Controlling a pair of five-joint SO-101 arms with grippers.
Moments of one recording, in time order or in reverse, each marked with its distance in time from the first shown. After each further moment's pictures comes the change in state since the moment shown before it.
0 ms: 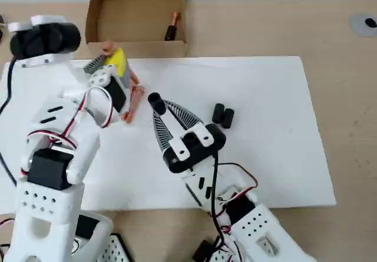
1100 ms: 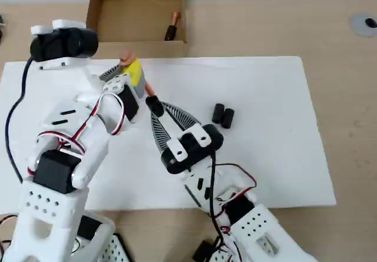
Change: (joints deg) left arm 4.1 -0.1 -0.4 4.2 1.8; right arm -0.4 0.0 0.0 0.1 0.0
